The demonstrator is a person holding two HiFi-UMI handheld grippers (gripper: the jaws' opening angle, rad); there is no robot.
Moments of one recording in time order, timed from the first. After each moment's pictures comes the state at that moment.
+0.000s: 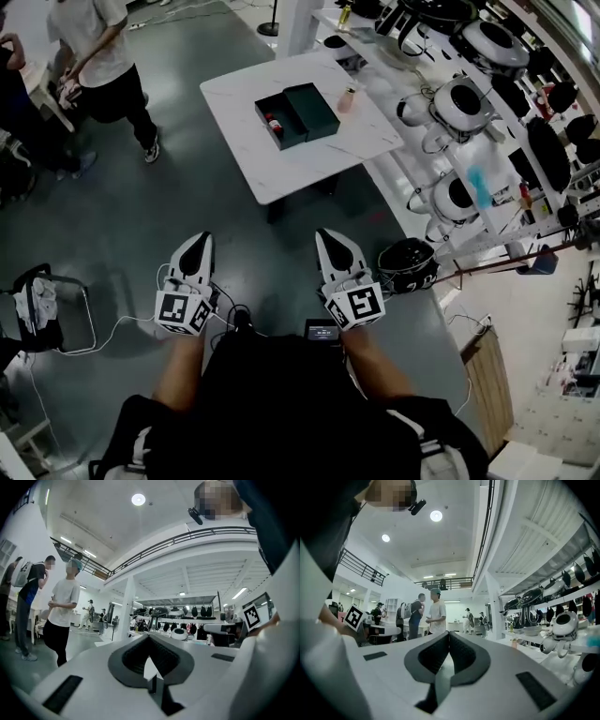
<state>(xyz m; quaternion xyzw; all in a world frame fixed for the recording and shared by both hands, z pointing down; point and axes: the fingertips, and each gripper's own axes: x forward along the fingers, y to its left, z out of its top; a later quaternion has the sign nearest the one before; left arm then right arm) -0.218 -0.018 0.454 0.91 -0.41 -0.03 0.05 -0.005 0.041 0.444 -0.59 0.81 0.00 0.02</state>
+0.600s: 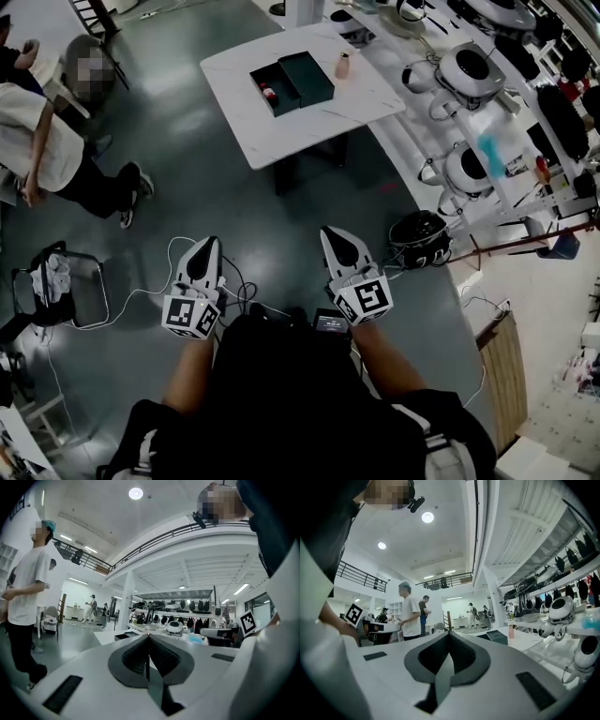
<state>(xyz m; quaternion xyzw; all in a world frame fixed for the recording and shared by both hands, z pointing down) -0.177 0.090 0.480 0.90 -0.42 0.01 0.07 0.039 0.133 0.492 -0.56 0.83 -0.06 0.03</state>
